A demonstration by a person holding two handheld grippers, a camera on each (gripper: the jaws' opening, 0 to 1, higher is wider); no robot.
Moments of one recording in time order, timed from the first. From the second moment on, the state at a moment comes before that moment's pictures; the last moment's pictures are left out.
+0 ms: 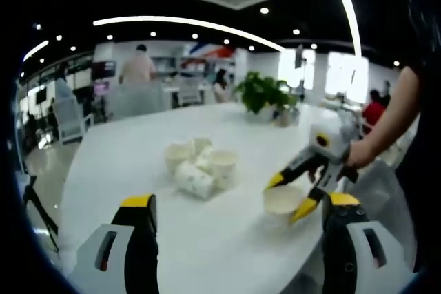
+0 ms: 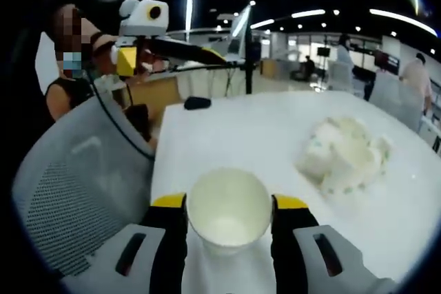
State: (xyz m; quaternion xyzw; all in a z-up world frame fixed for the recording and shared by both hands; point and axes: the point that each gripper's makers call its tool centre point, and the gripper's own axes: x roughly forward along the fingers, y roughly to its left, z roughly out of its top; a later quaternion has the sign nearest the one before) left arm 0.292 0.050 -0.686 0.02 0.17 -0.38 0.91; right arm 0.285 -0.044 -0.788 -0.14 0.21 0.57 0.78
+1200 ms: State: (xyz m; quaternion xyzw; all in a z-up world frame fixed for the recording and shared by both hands) left arm 0.290 0.054 -0.682 0.02 0.16 -0.37 0.91; right arm 0.270 -0.059 -0.783 -0.14 0.24 0.55 0.79
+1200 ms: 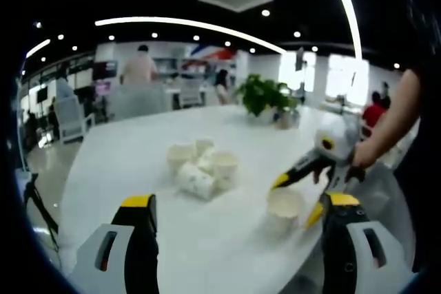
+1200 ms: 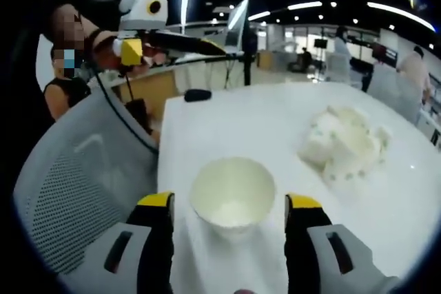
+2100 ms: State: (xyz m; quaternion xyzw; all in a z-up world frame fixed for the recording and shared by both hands) left arm 0.293 0.053 -0.678 0.01 0.16 -0.37 0.92; right arm 0.292 -0.106 -0.711 -0.08 0.18 0.49 0.85
